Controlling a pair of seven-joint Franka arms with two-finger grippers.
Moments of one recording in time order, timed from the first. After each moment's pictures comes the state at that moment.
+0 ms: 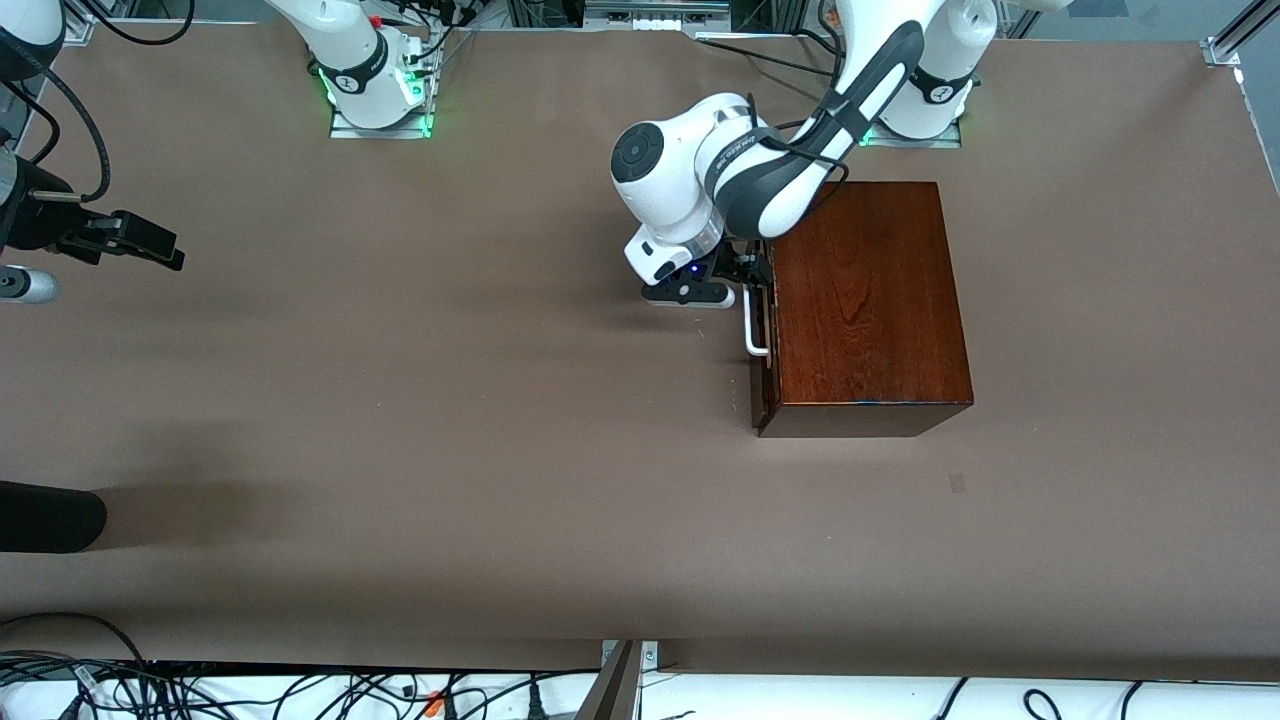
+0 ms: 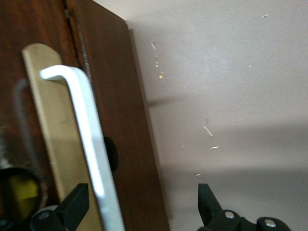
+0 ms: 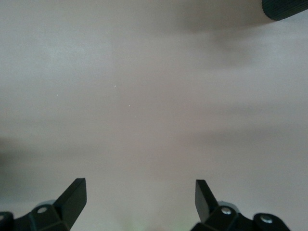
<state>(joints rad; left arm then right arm) -0.47 0.55 -0.41 -1.70 0.49 1.87 -0.90 0.06 0.07 -0.09 -1.58 0.01 1.56 0.04</state>
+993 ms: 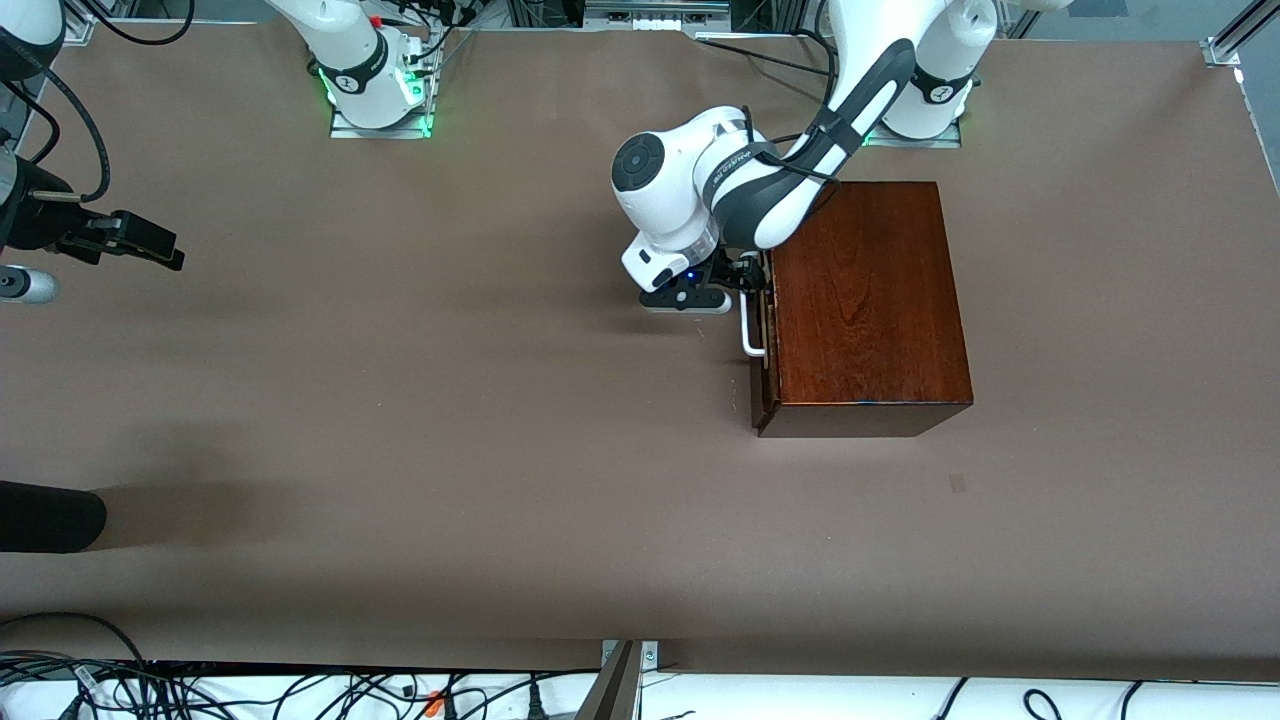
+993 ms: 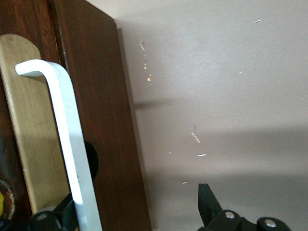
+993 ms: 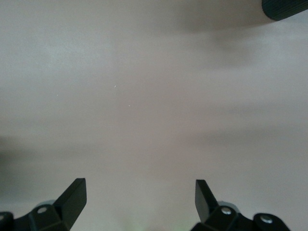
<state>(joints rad) -0.48 0.57 -0.40 -1.70 0.49 1.93 -0.95 0.06 0.07 -0.09 -1.58 0.01 1.56 0.04</state>
